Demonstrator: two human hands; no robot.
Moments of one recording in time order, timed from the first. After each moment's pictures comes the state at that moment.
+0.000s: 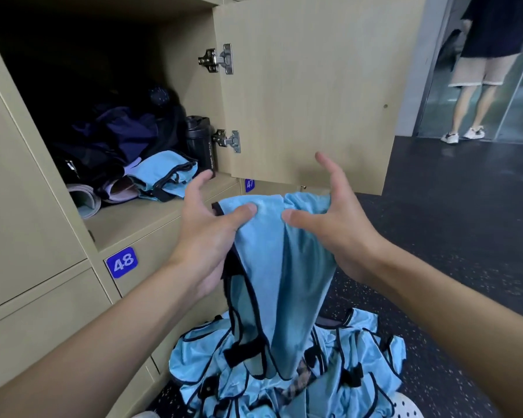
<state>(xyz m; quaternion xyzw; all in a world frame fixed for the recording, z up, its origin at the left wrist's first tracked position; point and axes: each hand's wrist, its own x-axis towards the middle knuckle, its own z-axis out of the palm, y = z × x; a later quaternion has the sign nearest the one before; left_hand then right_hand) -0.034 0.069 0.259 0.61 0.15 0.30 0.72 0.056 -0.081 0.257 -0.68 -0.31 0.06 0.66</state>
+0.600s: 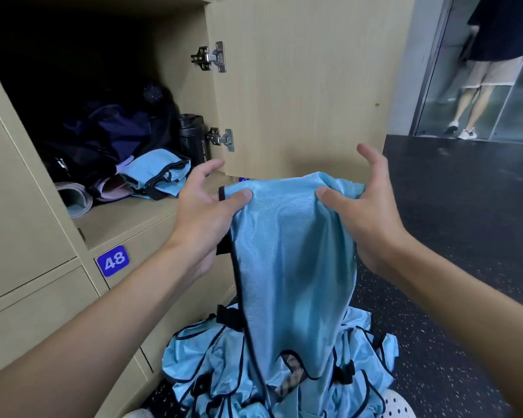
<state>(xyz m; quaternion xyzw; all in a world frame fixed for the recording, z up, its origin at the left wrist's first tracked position) -0.020 0.065 0.270 0.66 0.15 0.31 0.67 0.080 -0.111 0.258 -0.67 -0.24 -0.04 0.70</state>
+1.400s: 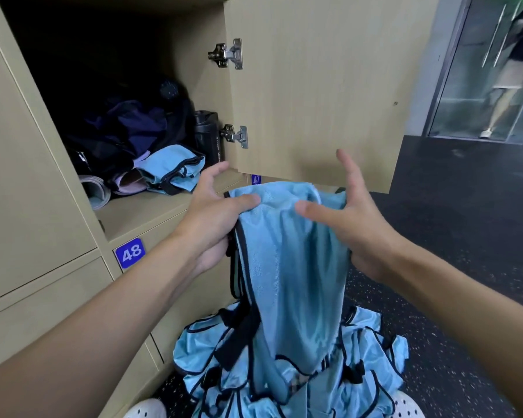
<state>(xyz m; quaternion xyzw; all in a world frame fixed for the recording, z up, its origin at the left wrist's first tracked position) -0.031 0.077 0.273 0.60 0.17 0.24 0.74 0.065 -0.091 0.251 -0.64 -0.31 0.12 0.70</state>
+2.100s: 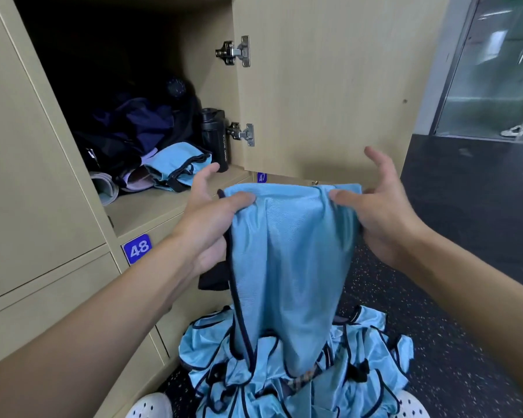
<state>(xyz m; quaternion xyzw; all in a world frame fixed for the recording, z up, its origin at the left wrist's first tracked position) -0.039 0.083 0.269 0.57 0.19 0.27 0.76 0.083 -0.095 0.257 -0.66 -0.21 0.08 0.72</state>
